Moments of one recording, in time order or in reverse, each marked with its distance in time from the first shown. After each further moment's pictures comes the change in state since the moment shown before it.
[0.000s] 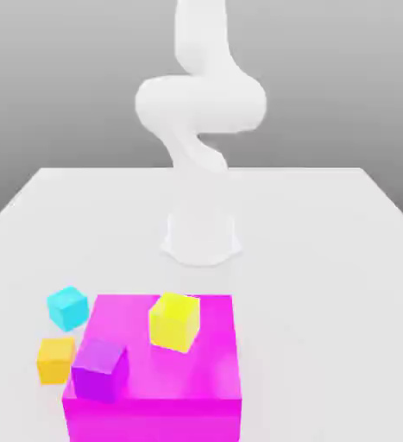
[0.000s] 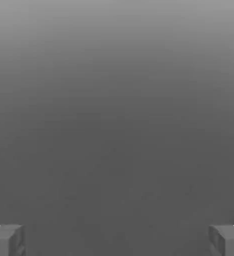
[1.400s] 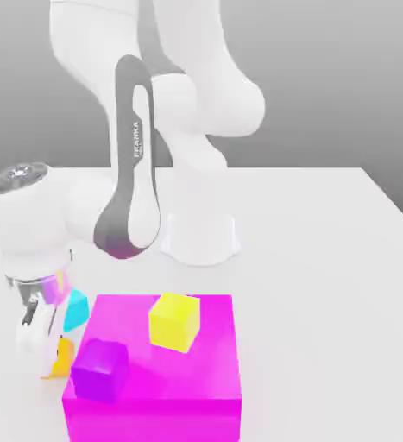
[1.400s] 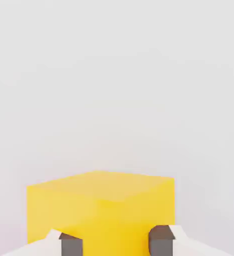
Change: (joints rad) arm -0.384 0.913 -0.097 -0.285 0.058 0.474 0.774
